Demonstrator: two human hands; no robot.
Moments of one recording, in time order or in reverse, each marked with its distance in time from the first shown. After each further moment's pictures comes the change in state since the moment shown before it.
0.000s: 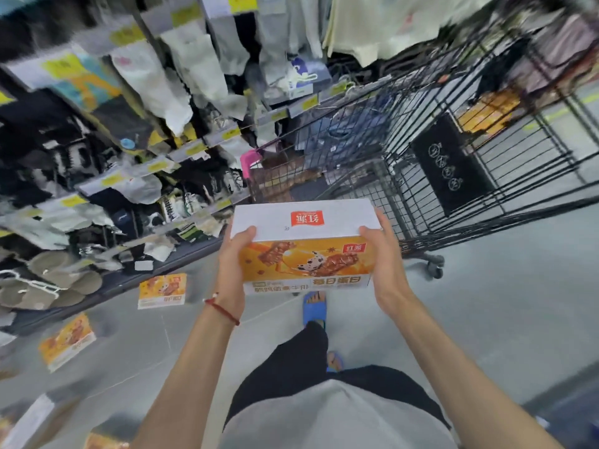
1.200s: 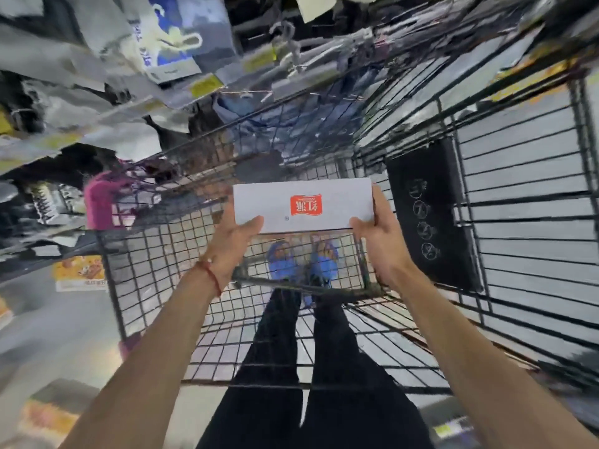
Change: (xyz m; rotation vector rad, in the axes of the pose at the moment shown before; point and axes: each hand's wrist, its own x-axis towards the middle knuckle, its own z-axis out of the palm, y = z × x) left_hand 0.294 -0.081 0.233 0.390 -0.073 -0.274; right_hand 0.367 -0.040 -0.166 -0.355 -0.061 0.221
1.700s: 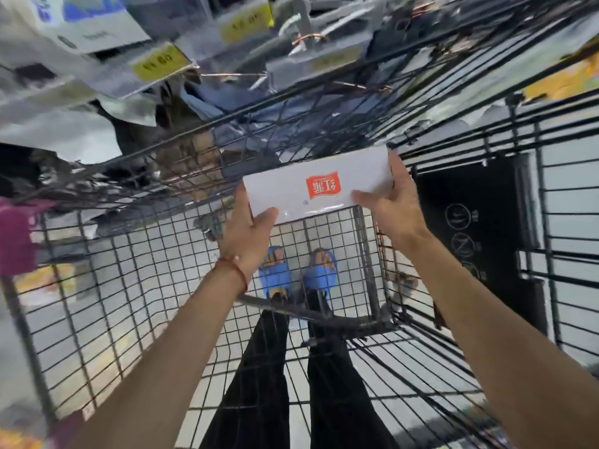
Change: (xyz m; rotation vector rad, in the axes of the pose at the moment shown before) left_hand 0.116 -0.028 0.039 0.186 0.109 0.043; right_hand 0.145 0.012 0.002 -0.165 0.071 -0.090
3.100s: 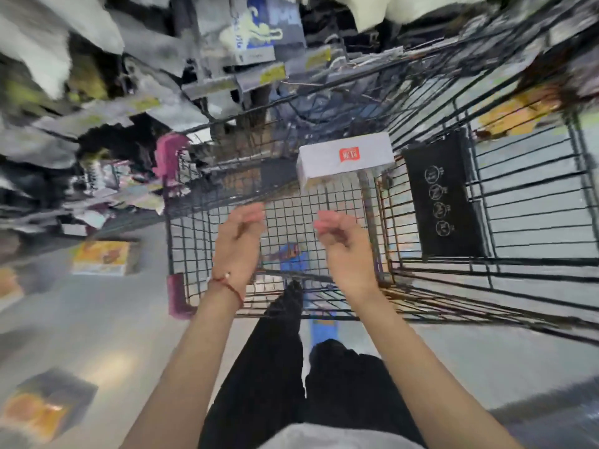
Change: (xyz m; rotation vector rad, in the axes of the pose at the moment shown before) left_hand -0.230 -0.006 -0.103 -0.301 0.213 0.064; right_hand -0.280 -0.035 0.092 0.126 0.001 -0.170
